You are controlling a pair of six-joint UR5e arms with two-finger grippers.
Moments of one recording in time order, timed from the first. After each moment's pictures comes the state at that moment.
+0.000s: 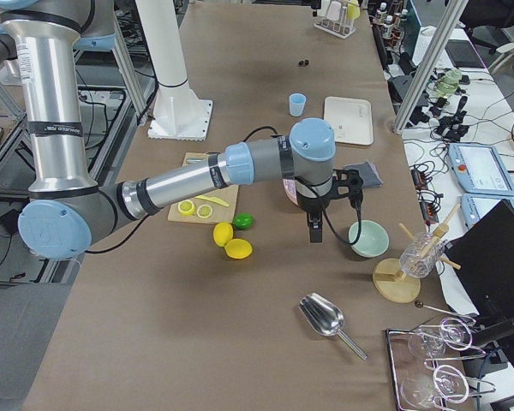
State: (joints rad) left arm -1.26 -1.87 -1.67 -1.69 -2.32 -0.29; right arm 1.63 -1.54 1.87 -1.74 2.36 0.05
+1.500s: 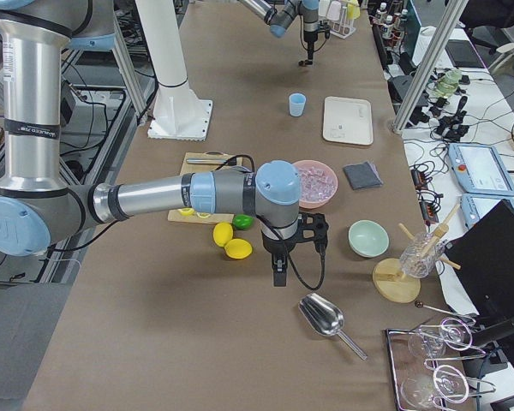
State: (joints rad) left arm -0.97 -1.90 -1.32 -2.16 -2.10 -0.79; right arm 1.65 -1.67 1.87 -1.74 2.26 -0.07
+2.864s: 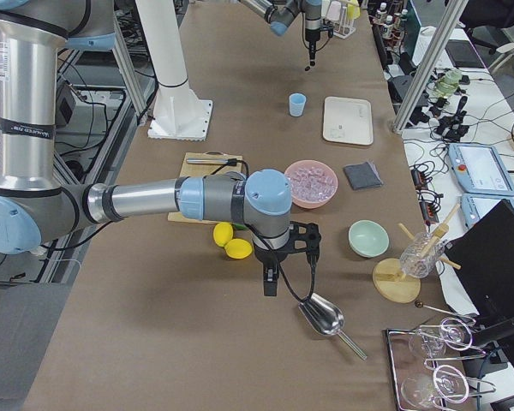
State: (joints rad) left arm -0.95 -2.06 -1.47 -1.90 -2.15 -0.88; right arm 1.69 -1.69 1.86 -1.74 2.26 -0.08
